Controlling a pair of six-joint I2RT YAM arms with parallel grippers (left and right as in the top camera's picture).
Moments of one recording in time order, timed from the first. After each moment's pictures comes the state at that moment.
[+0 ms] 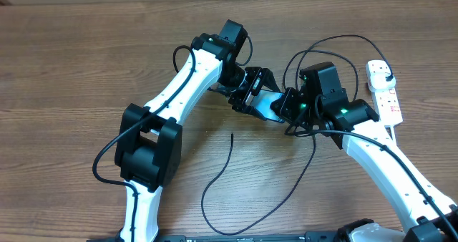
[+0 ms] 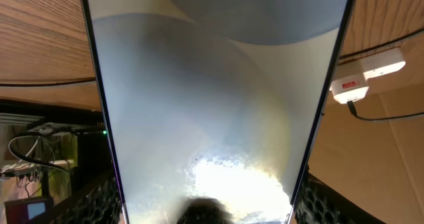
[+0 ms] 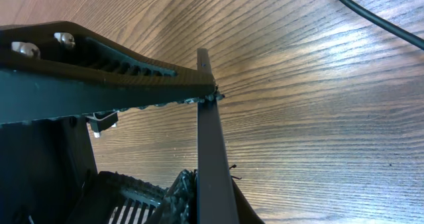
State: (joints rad) left arm -0.47 2.17 1.84 -1.07 0.87 -1.56; right arm 0.34 1.42 1.01 -0.57 -0.32 0.81
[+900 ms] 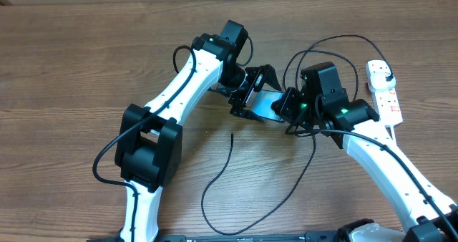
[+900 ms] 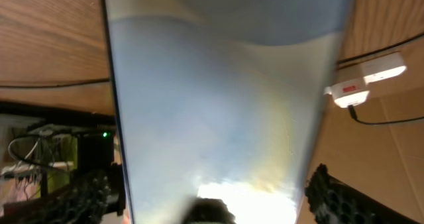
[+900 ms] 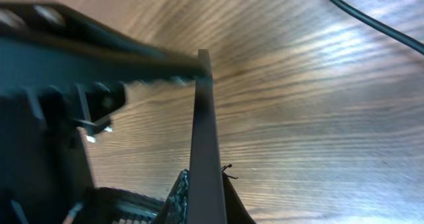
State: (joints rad) left arm -0.48 2.17 1.84 -1.07 0.86 -1.56; right arm 0.33 1.42 1.01 -0.58 -0.31 0.82
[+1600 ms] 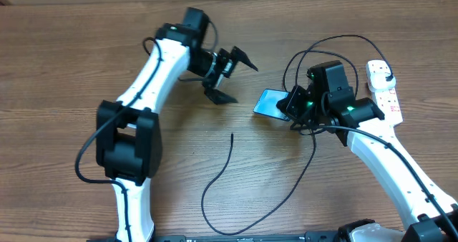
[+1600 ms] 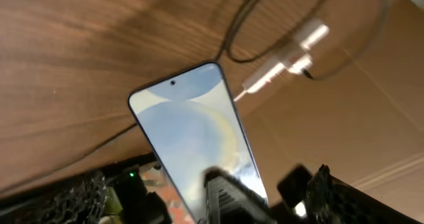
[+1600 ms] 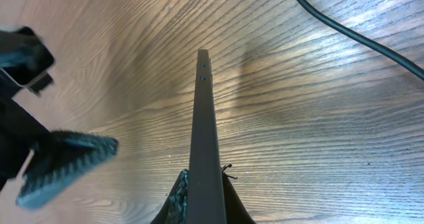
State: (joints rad) left arm -0.27 2.16 1.84 -1.07 0.94 -1.05; right arm 0.28 1.43 1.01 -0.59 -0.34 0.81
